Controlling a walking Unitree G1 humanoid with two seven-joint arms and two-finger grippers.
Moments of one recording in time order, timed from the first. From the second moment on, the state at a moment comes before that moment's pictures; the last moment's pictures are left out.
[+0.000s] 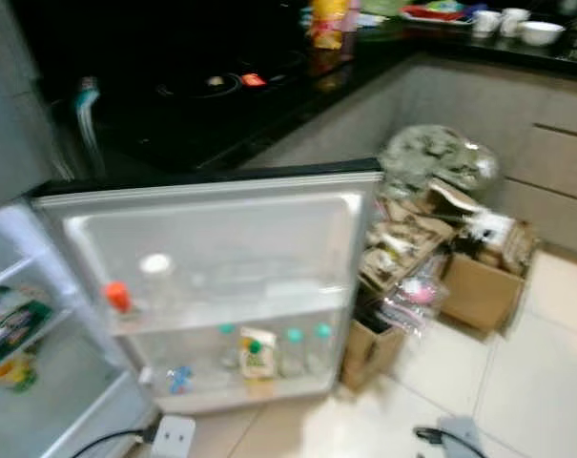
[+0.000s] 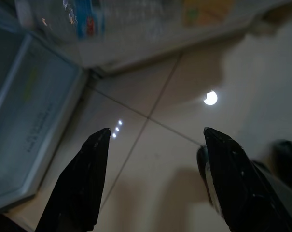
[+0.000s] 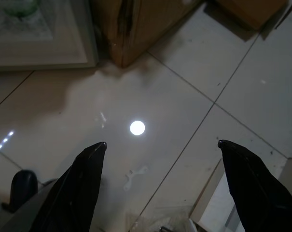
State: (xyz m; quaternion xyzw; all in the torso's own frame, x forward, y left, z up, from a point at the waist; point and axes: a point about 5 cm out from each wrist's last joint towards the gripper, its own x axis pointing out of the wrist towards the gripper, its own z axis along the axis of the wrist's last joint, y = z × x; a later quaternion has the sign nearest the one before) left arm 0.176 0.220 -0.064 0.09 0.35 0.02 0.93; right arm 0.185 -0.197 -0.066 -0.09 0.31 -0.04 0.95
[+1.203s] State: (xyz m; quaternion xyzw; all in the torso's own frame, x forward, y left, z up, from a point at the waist) left arm 0.180 0.218 -0.063 0.09 0.35 0.02 0.93; right arm 0.185 -0.199 -0.066 -0.11 0.31 -0.02 0.94
